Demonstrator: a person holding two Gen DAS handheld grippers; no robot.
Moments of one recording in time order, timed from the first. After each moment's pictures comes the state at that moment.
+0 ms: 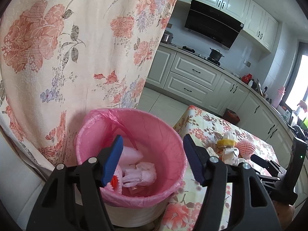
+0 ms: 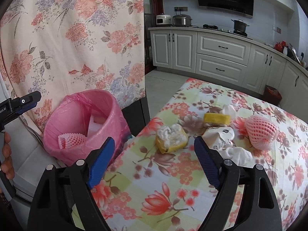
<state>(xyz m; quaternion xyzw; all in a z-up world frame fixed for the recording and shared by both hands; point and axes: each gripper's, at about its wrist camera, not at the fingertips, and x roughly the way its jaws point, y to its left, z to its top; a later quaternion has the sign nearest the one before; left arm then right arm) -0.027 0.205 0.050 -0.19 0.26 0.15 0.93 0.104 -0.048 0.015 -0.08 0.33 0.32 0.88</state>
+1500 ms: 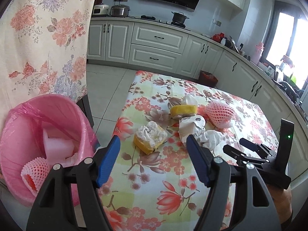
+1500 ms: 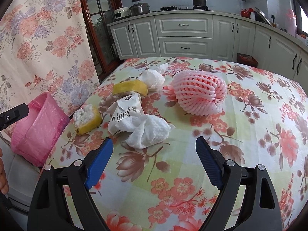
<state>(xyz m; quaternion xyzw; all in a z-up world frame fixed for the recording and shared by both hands) 0.095 0.057 0.007 -0.12 0.36 0.04 0.93 0.188 -0.182 -0.056 -0.01 0.40 0.24 0.89</state>
